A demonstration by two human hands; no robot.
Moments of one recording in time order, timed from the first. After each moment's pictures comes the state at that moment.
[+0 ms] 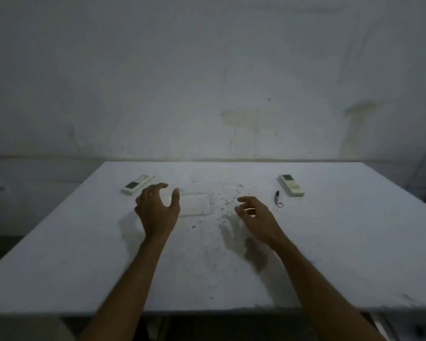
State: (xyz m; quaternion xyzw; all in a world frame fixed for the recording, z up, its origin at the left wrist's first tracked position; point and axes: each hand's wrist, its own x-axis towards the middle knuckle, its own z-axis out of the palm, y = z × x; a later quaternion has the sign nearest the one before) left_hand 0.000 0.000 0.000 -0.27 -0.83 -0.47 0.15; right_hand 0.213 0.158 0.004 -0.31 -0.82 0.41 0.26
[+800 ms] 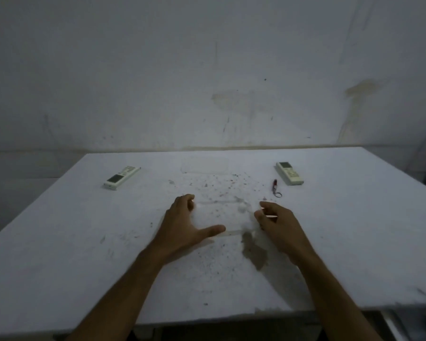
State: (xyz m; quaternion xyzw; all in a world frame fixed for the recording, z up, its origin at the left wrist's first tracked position) left_hand 0.053 0.009 -0.018 -0.45 -0.79 -0.39 -0.12; right_hand 0.261 0.157 -0.006 -0.43 -0.77 0.40 0.25
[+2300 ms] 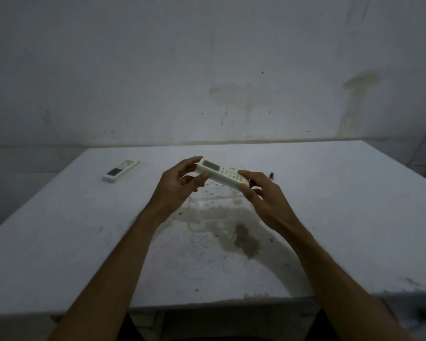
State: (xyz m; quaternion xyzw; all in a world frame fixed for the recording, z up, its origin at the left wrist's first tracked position) left_hand 0.048 0.031 0.040 -0.46 -0.63 -0.60 -0.19; right_hand 0.246 0.180 0.007 -0.18 -0.84 0.38 0.35
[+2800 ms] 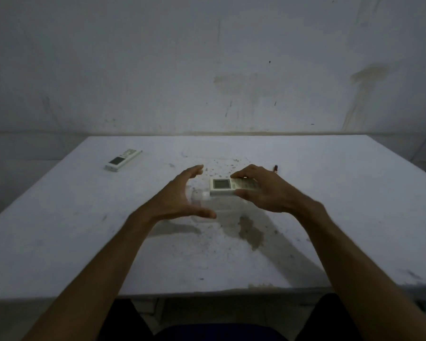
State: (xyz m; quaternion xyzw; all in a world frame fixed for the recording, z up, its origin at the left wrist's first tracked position) left_hand 0.027 0.016 0.008 -0.55 -0.75 -0.34 -0.17; right_hand 0.236 0.190 0.039 -0.19 -0.95 0.22 0.13
